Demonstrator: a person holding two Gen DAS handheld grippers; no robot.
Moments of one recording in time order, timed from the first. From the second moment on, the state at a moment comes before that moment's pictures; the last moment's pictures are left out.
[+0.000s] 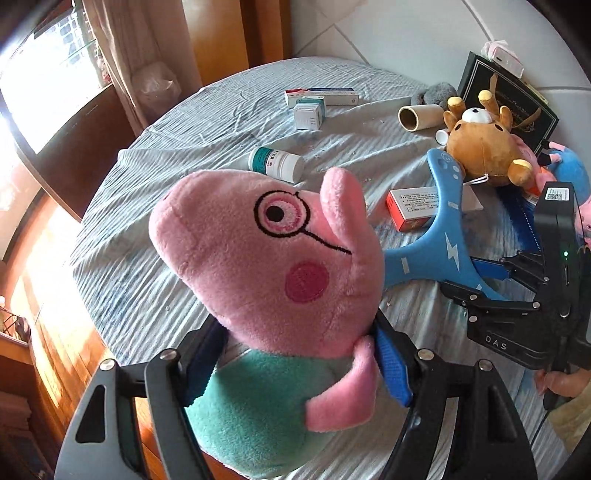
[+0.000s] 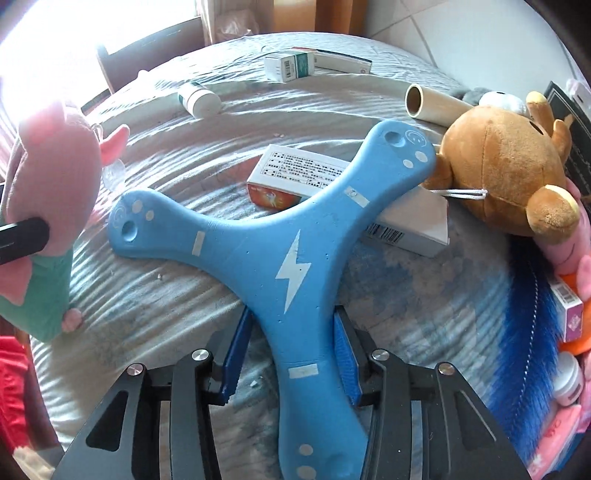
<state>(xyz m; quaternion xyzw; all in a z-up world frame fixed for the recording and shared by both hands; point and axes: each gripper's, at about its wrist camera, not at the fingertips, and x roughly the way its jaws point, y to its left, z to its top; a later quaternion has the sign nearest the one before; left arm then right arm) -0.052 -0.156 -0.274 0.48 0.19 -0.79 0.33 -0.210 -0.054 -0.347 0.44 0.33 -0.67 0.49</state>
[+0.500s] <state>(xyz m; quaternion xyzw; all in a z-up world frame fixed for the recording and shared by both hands) -0.040 -0.133 -0.248 0.44 0.17 -0.82 0.31 -0.200 -0.038 -0.315 0.45 0.26 -0.71 0.48</state>
